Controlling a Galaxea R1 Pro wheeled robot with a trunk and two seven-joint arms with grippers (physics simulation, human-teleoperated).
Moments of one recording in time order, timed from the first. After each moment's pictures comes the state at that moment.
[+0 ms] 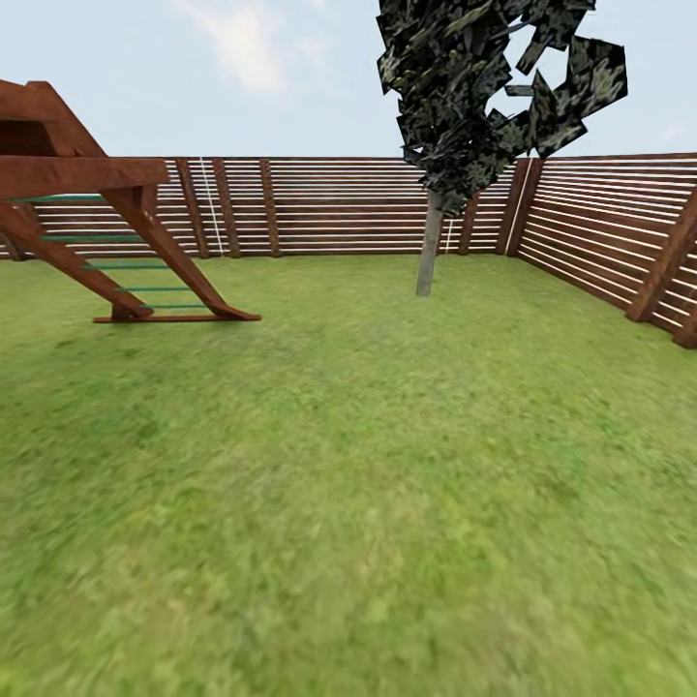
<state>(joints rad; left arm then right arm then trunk) 0.00 0.03 0.00 -0.15 0.01 0.00 0.00 -0.06 0.00 0.04 0.00 0.12 -0.19 -0.01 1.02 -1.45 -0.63</state>
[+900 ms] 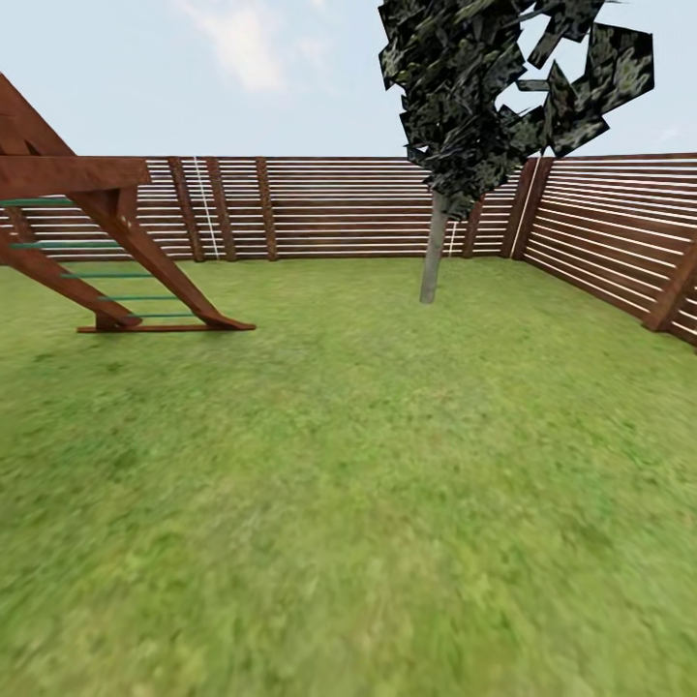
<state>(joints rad) 0.00 0.03 0.00 -0.15 0.01 0.00 0.00 -0.06 0.00 0.04 0.00 0.12 -0.19 -0.01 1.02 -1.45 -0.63</state>
